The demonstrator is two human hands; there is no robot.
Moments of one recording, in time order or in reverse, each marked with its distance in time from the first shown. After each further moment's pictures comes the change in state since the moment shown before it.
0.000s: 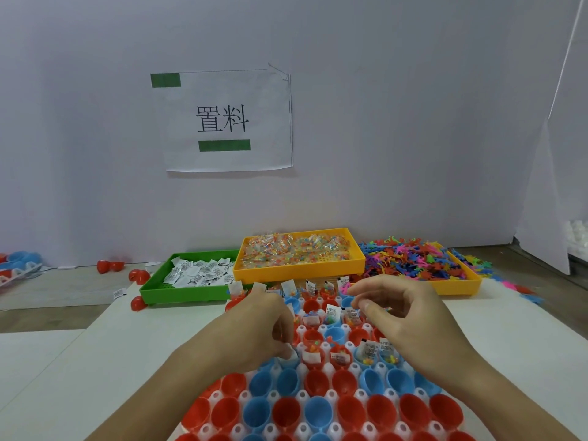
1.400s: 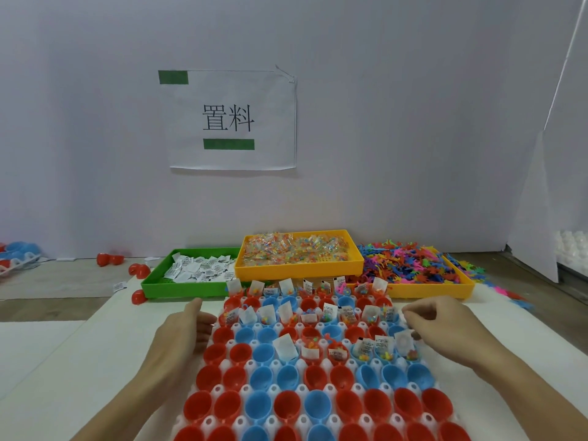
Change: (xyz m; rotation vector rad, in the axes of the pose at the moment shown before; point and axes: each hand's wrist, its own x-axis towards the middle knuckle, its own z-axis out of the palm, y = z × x) left_hand -0.027 -0.085 0.045 -0.901 0.567 -0.650; right_hand 0.013 0.051 -0.042 -0.471 -0.064 0.433
